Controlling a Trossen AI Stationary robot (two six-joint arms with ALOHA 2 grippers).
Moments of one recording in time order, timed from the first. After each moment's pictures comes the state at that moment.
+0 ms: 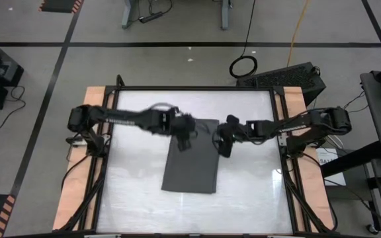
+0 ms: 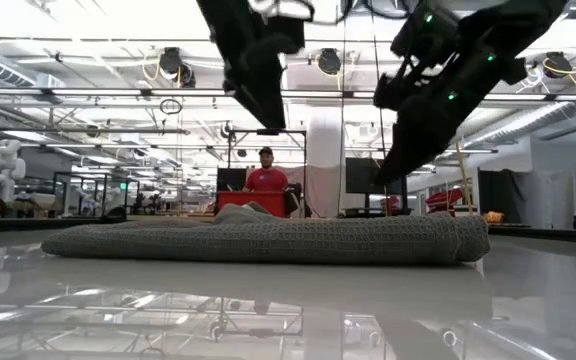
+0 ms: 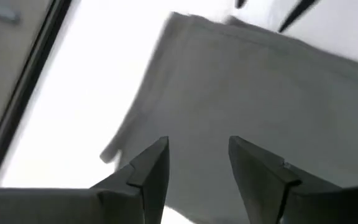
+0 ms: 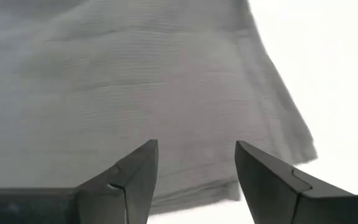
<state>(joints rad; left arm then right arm) 0.04 1.74 1.46 -0.79 -0.29 -0.19 -0.07 1.41 0.69 -0.12 0.18 0.16</state>
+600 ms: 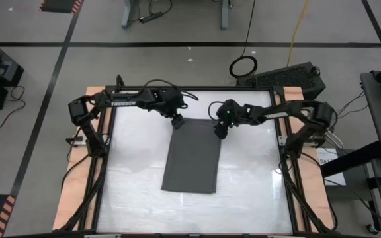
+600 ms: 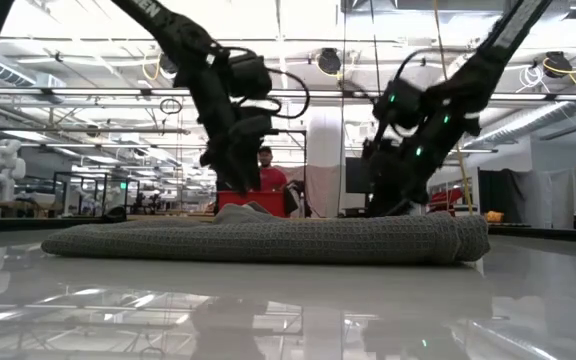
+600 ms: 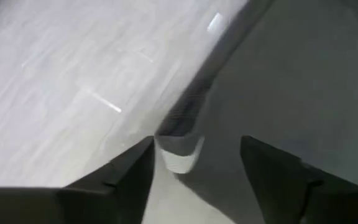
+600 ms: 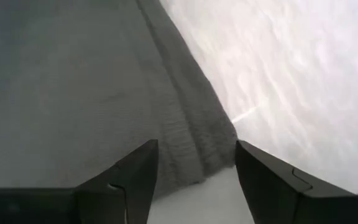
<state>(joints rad) 0.44 1.75 1.19 -0.53 0.09 -0.15 -0.45 1.64 0.69 0.05 -0.07 0.15</state>
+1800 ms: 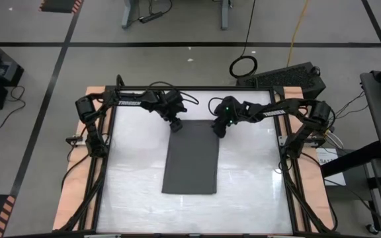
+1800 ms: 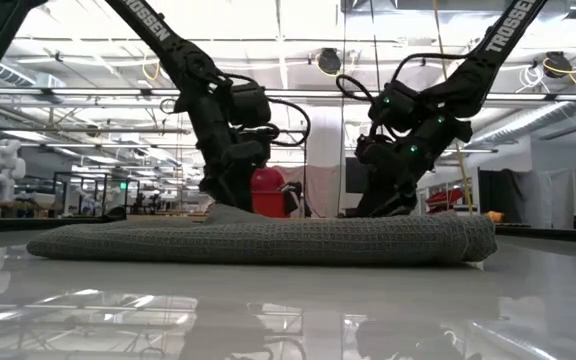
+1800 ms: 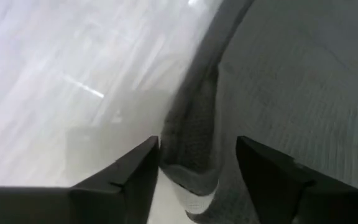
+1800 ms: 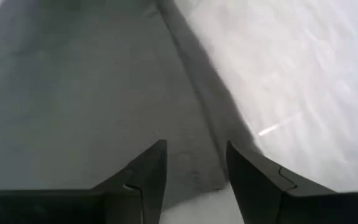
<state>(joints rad) 0.48 1.84 1.15 -0.50 0.20 -0.06 -0.48 1.66 0.72 0.09 -0.24 0.12</state>
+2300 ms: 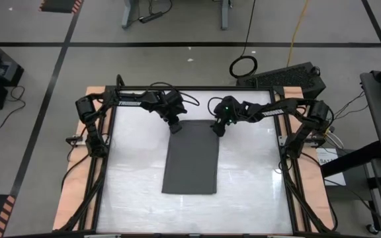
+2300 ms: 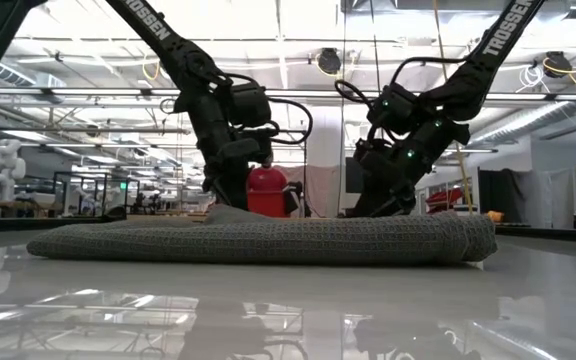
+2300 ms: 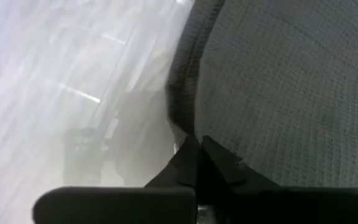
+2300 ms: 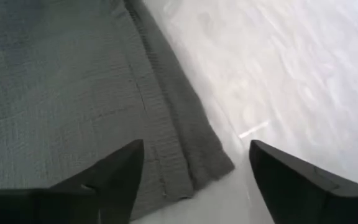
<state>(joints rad) 0.47 1.84 1.15 -0.51 0.23 0.01 -0.48 1.69 0.72 0.12 -0.16 0.09</state>
